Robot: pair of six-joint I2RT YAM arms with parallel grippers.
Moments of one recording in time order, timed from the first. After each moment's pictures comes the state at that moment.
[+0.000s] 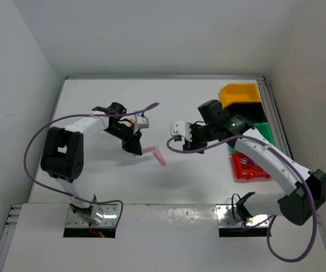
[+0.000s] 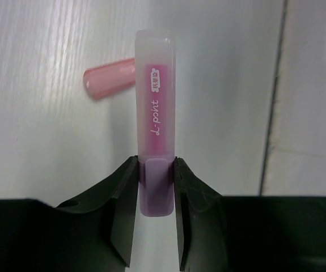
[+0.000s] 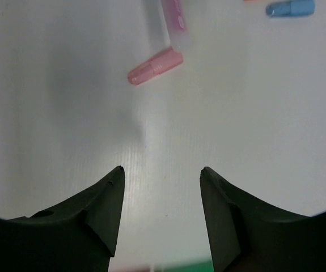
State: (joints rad) left arm -0.25 1.74 1.15 -0.85 0.87 0.92; right arm 0.58 1.30 1.15 -0.80 -0.47 -0.94
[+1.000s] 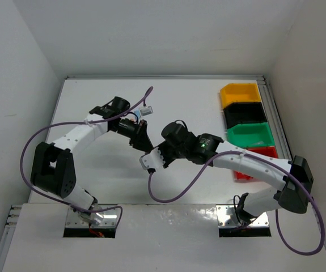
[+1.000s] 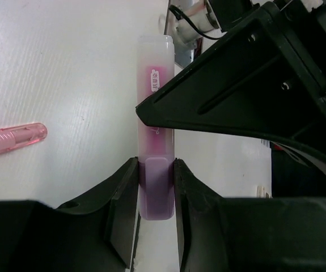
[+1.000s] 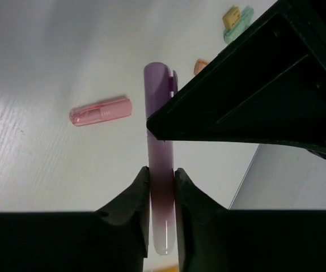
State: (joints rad) left arm -0.36 1.53 1.16 -0.80 1.19 0.31; right arm 1.03 1.41 1.13 -0.52 -0.05 -1.18
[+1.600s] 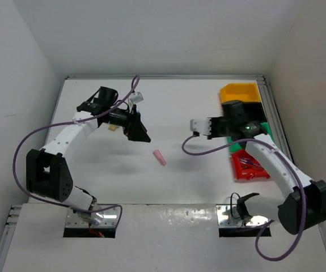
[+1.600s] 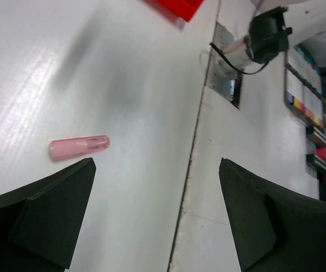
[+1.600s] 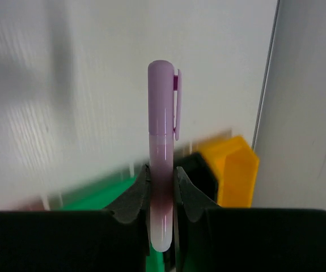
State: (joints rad) left arm -0.26 1.50 1.23 -0.72 1.13 0.28; right arm 0.42 1.23 0.96 -0.53 -0.17 -1.26
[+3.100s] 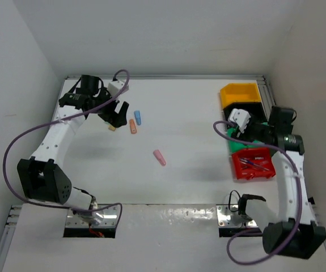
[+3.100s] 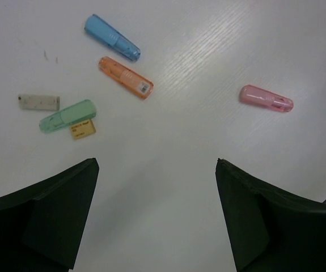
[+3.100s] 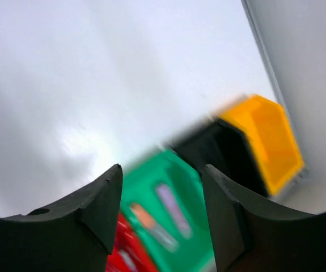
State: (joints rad) left arm -0.13 1.43 1.40 -0.83 0.44 0.41; right arm -0.21 1.02 0.99 -0.76 -0.72 -1.24
